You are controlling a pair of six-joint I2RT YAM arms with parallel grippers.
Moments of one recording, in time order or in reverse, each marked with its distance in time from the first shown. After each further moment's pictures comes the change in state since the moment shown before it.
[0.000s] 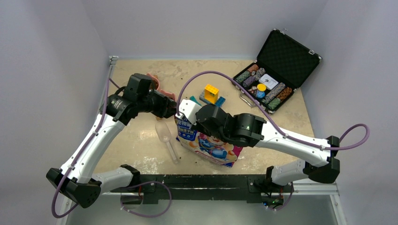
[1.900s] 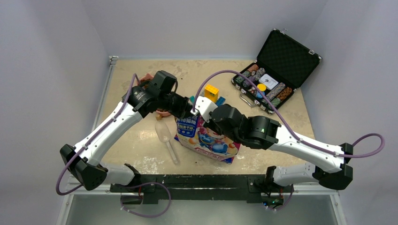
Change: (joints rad) left arm -0.198 0.197 0.124 -0.016 0.074 -0.149; right arm -0.056 -0.140 -0.121 0.011 0.040 0.017
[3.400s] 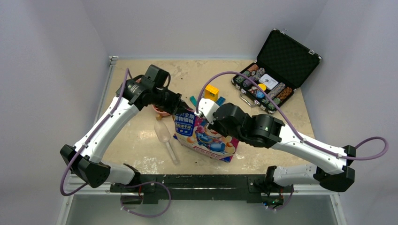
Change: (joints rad) left arm 0.118 0.021 0.070 -0.138 0.003 0.112; right arm -0.050 -0.034 -0.014 -0.093 -0.087 0.011
